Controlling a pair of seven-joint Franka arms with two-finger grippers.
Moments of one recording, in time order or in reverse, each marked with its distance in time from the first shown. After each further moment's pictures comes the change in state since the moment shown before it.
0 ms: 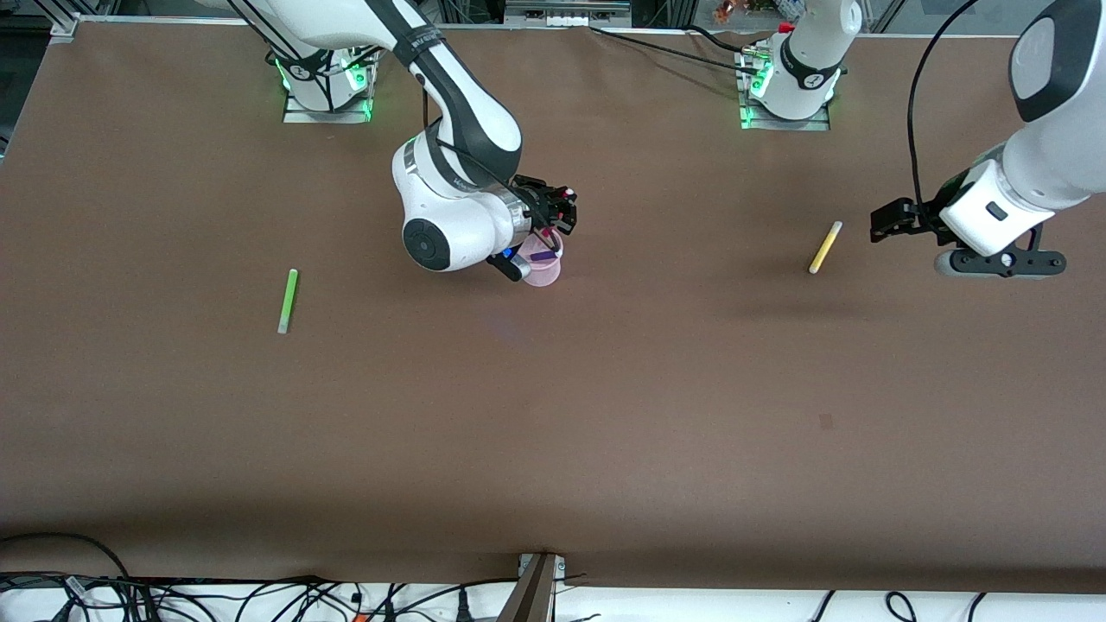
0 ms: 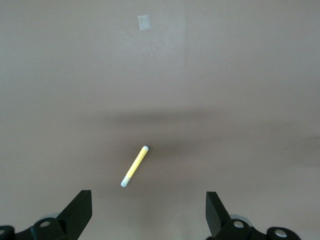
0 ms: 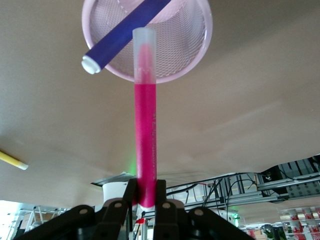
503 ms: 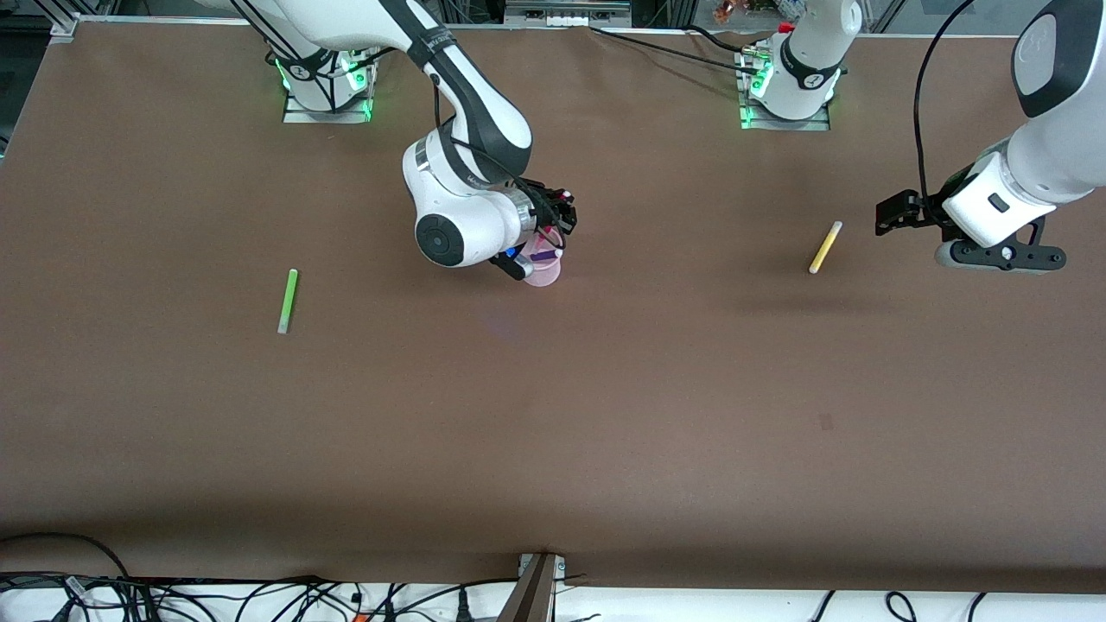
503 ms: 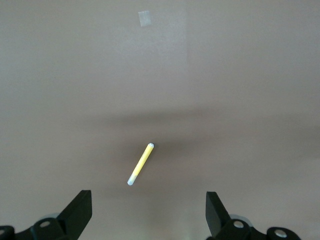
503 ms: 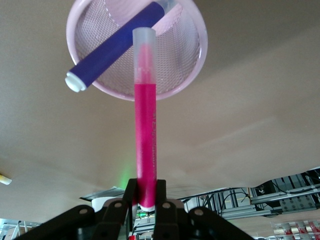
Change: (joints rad) left arm 0.020 -0.013 0.006 -0.017 0.000 0.002 0.051; right arm 0.019 0.015 0.000 -0.011 -0.046 0.034 -0.009
